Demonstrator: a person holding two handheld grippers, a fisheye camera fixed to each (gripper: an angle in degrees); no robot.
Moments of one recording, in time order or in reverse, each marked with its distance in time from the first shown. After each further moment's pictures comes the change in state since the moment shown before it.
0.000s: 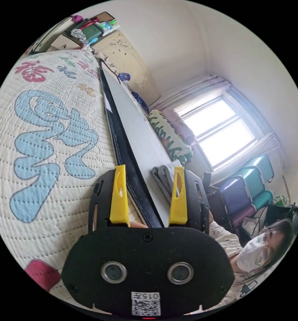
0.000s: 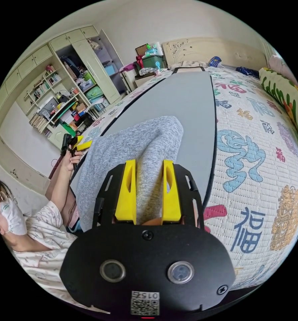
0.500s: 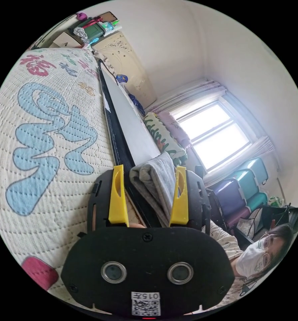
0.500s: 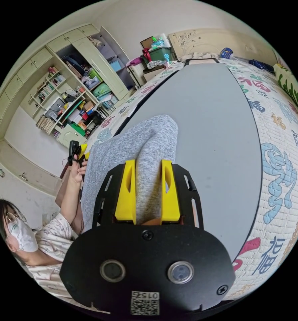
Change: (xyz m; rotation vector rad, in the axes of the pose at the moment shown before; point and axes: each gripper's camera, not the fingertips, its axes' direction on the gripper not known) left arm 0.027 -0.039 -0.011 0.030 0.048 -0.019; right arm -0.135 -0.060 0.040 -0.045 -0.106 0.012
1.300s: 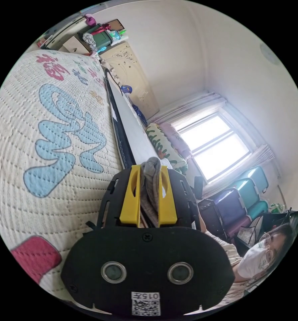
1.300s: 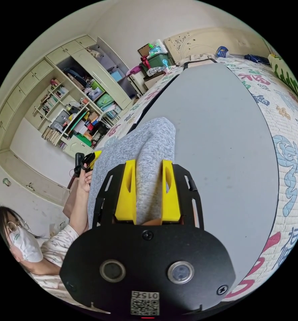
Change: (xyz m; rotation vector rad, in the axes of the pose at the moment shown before) left arm -0.032 -0.004 -0.014 0.109 -0.004 -0.020; right arm -0.106 0.063 -0.034 0.066 -0.070 0.060
